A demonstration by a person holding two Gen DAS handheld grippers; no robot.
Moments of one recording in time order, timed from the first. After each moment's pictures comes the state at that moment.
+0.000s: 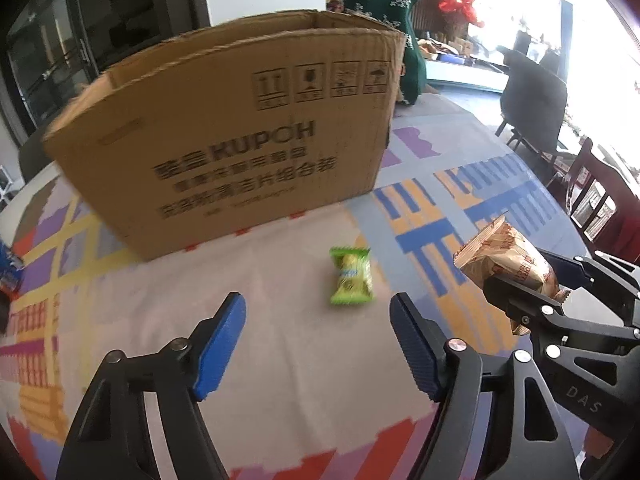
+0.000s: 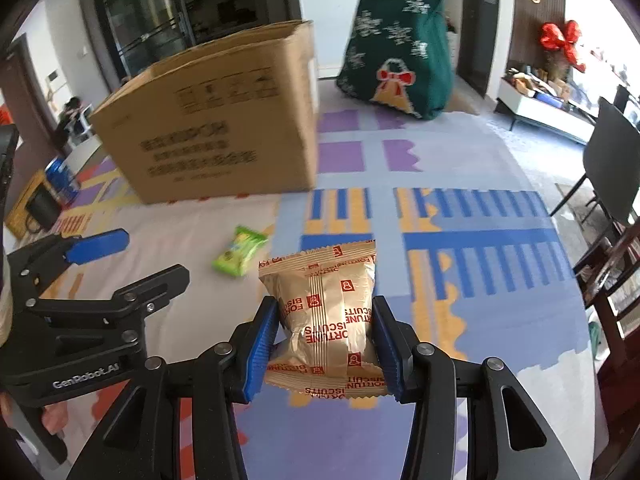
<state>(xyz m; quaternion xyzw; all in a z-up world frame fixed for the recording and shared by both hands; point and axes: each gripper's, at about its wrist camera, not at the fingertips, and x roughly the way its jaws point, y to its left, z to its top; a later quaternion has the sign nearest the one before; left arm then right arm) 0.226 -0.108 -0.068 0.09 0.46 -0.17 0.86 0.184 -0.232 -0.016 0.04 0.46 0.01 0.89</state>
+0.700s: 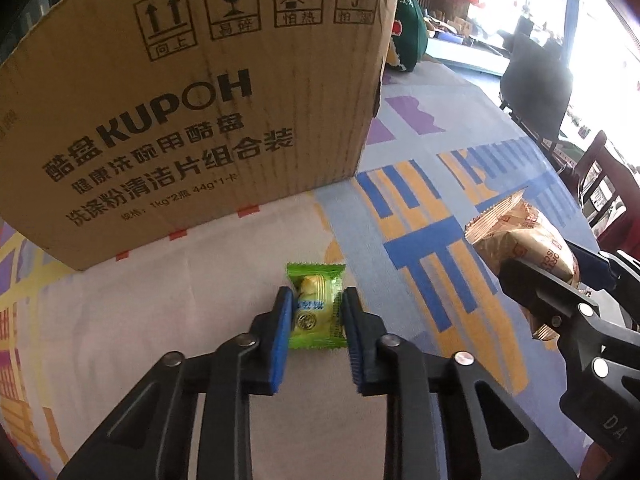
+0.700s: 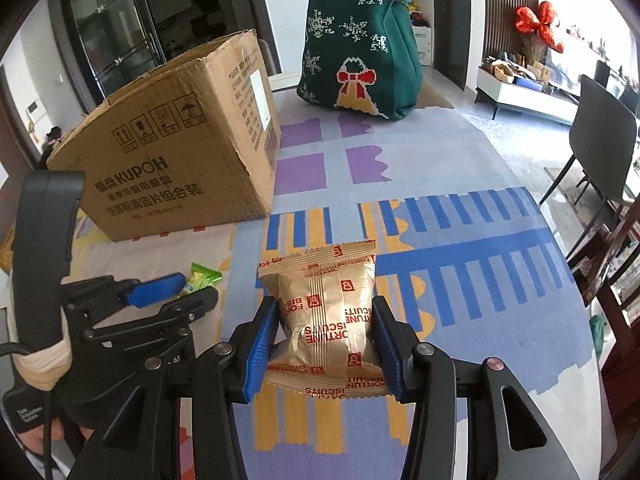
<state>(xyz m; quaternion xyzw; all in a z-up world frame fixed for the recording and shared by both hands) 0.258 -0.138 -0.107 0.09 0.51 -0.18 0.84 0.208 -0.259 -0.026 0.08 0.45 -0.01 0.89</state>
